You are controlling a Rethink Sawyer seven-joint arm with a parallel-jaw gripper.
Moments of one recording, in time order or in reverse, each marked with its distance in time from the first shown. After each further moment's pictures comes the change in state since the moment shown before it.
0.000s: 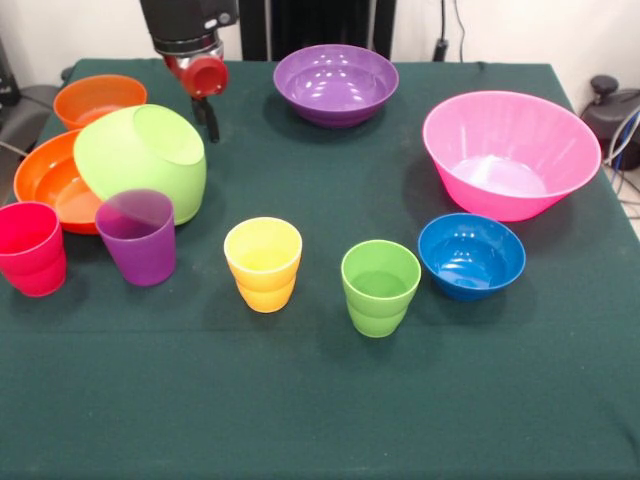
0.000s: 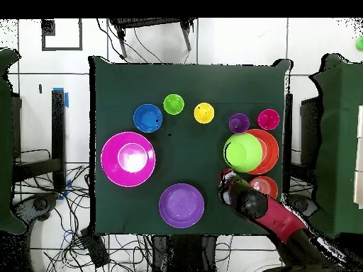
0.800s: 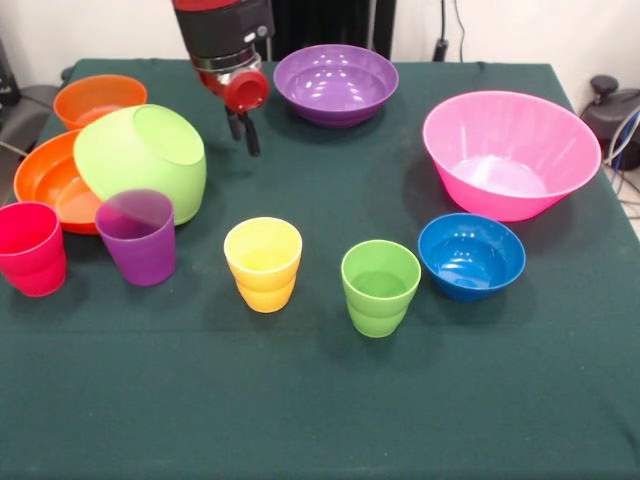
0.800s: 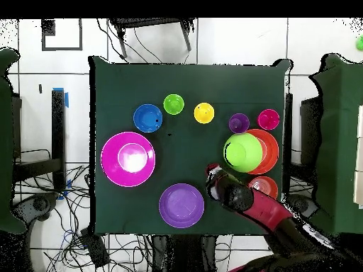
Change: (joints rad) arm 0.056 0.021 0.038 -0.009 0.005 0.000 0.000
